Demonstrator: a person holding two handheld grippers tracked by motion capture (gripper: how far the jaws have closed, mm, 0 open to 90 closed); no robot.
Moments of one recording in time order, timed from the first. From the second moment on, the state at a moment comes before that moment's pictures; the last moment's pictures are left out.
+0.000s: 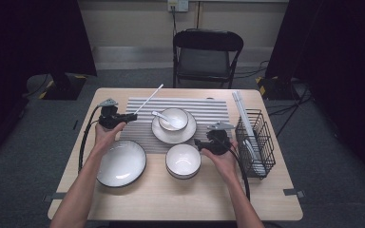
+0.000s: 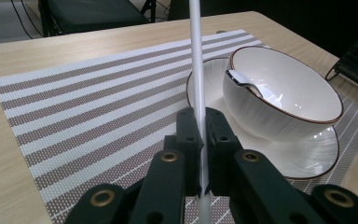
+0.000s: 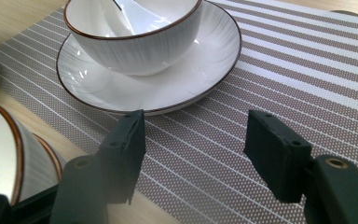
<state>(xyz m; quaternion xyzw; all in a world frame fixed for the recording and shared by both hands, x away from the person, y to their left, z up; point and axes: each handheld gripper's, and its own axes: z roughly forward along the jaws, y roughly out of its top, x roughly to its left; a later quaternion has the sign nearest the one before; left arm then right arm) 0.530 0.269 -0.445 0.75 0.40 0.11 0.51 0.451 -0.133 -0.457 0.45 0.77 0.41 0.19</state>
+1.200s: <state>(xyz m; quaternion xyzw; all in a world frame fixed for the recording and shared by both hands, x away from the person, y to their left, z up) 0.535 0.253 -0.464 0.78 0.41 0.10 0.46 0.444 -0.142 -0.499 0.45 0.79 0.36 0.21</state>
